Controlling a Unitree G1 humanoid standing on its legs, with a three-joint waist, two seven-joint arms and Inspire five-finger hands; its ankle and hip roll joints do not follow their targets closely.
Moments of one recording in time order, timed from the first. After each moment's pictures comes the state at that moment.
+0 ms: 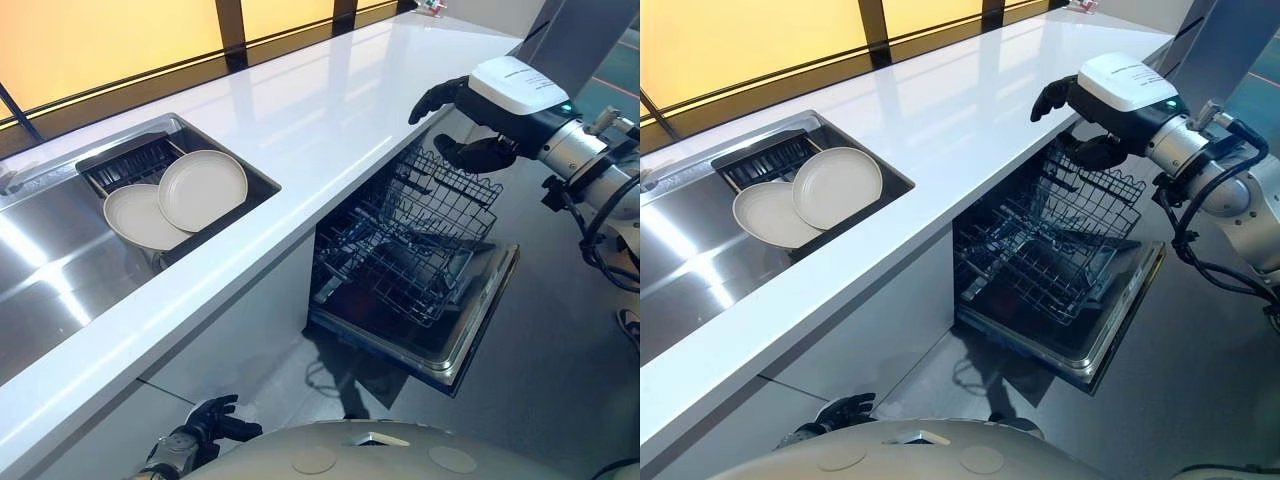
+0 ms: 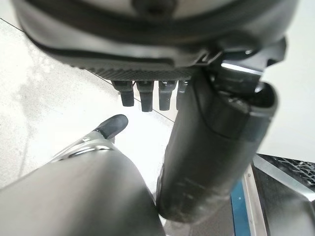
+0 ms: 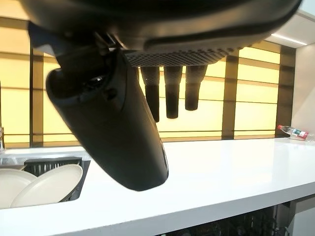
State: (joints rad) left arm 0.08 0.28 -0.18 1.24 -0.04 -0.11 -0.12; right arm -0.56 -1.23 0.37 0.02 -0.22 -0.27 0.11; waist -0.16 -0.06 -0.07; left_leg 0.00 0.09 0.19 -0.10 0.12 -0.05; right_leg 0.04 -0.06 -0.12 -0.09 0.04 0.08
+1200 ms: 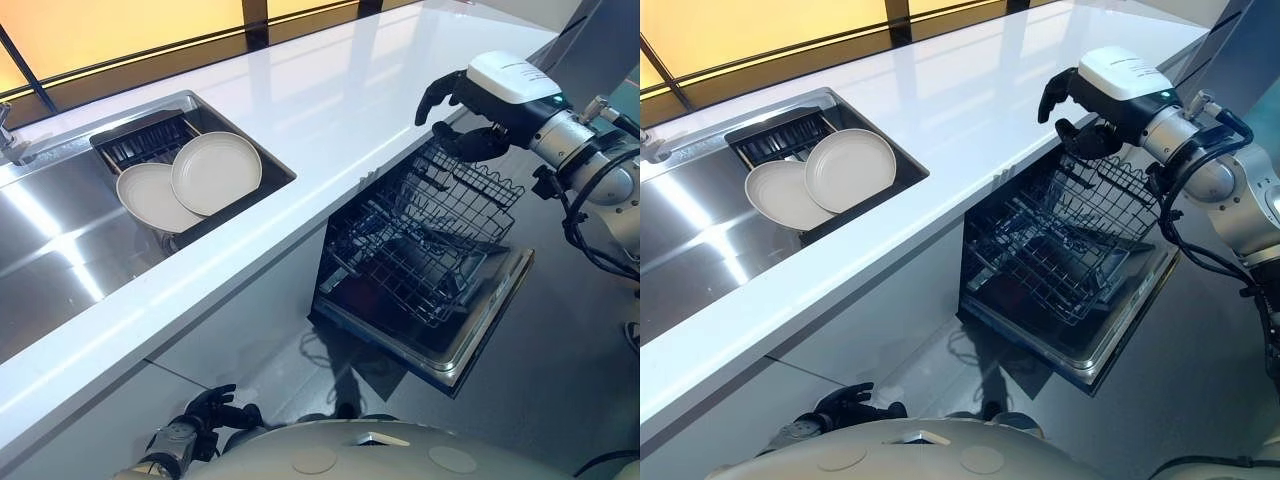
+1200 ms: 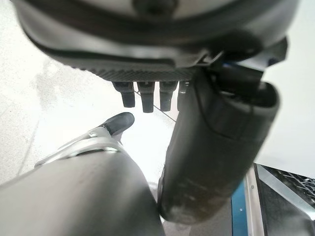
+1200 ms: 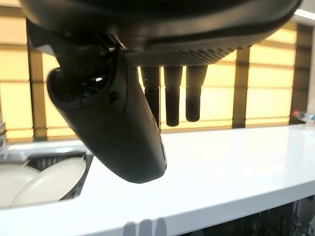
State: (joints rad) left arm 0.04 0.29 -0.14 1.24 -0.04 -0.09 -0.12; right arm -0.67 -1.16 0.43 0.11 -0.24 -0.29 0.18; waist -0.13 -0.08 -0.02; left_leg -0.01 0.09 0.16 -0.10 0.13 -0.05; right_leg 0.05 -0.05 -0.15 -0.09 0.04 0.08
